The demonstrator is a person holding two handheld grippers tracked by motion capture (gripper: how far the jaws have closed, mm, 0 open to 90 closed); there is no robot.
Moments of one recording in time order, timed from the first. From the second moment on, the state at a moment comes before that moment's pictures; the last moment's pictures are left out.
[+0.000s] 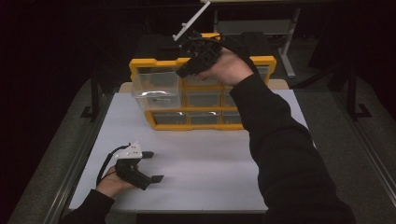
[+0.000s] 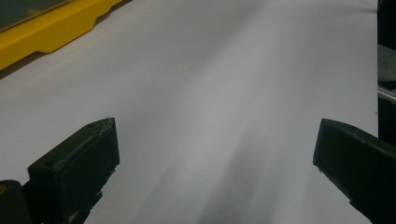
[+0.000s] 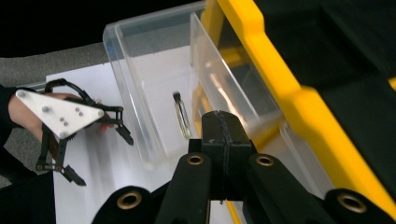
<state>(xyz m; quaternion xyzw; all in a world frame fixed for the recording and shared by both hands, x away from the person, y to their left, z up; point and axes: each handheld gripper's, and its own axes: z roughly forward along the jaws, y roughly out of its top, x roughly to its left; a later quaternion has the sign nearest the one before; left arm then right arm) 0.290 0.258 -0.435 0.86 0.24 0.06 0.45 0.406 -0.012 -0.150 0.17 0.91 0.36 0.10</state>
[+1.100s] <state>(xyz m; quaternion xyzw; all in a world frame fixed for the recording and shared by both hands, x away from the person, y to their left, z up) 0.290 0.258 -0.437 0.86 0.24 0.06 0.44 0.377 -0.089 -0.254 0.22 0.88 0.39 0.11</state>
